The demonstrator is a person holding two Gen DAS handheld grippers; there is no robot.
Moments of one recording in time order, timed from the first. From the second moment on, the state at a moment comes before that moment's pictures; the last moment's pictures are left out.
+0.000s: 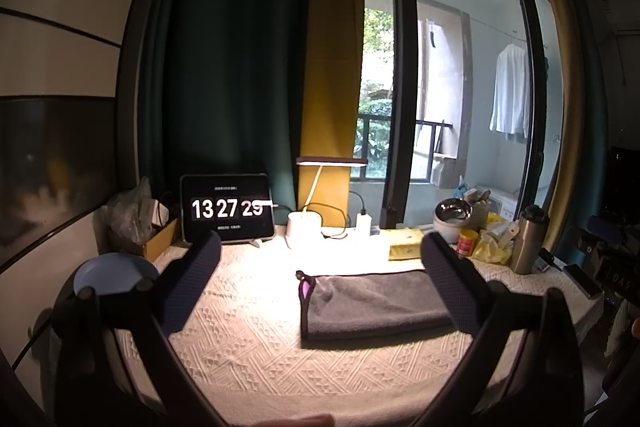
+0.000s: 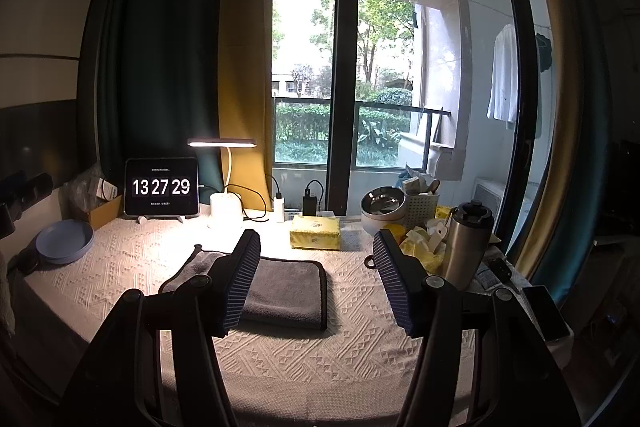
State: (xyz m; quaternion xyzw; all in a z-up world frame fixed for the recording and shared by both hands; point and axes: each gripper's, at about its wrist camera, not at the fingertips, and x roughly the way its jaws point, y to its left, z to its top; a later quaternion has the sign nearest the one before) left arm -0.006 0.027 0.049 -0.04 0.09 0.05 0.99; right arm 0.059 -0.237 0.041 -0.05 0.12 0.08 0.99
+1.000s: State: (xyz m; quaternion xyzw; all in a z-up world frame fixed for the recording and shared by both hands) left arm 0.013 0.026 0.036 -0.04 0.11 0.04 0.99; right arm 0.074 -0.235 0.032 -0.05 0.14 0.09 0.99
